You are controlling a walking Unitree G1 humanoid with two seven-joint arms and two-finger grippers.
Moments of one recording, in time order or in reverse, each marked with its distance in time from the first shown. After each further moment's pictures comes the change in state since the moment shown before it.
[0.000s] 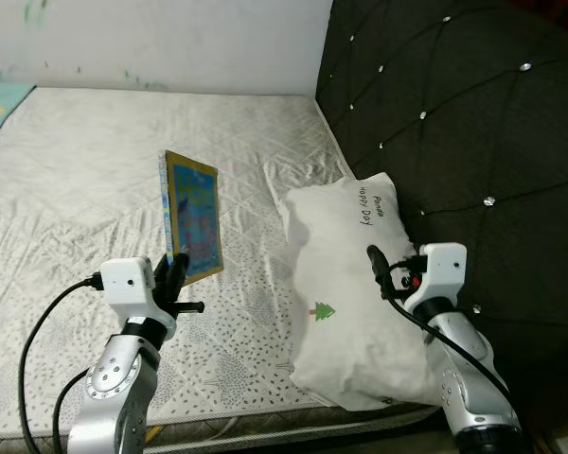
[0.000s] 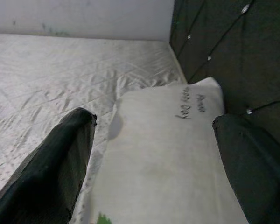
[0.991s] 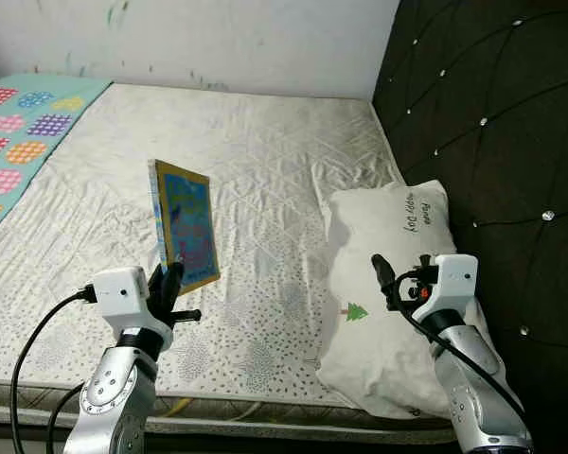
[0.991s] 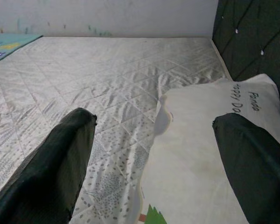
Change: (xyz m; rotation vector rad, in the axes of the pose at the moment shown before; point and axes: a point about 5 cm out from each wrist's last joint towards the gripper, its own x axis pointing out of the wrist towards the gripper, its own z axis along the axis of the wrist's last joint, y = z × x) left arm -0.012 0.004 -0.001 -0.031 0.016 0.057; right arm -0.015 0.000 0.002 0.048 0.005 0.018
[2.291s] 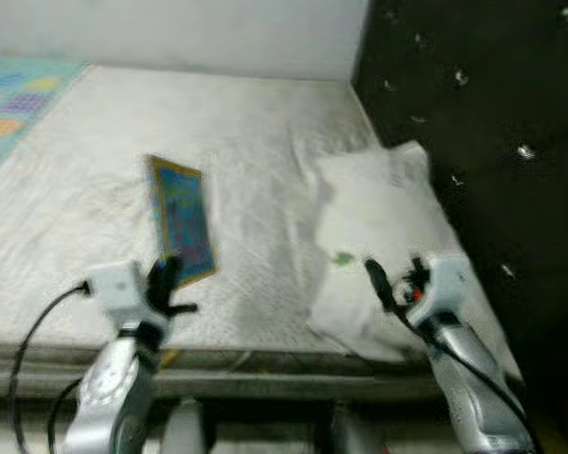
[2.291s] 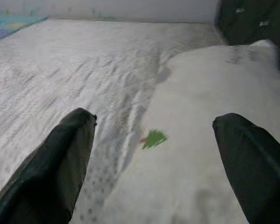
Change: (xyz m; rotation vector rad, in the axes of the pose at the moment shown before) left arm 0.008 -0.009 0.014 -0.022 -0.058 -0.018; right arm 0.002 0.001 0.002 -0.018 0.011 0.051
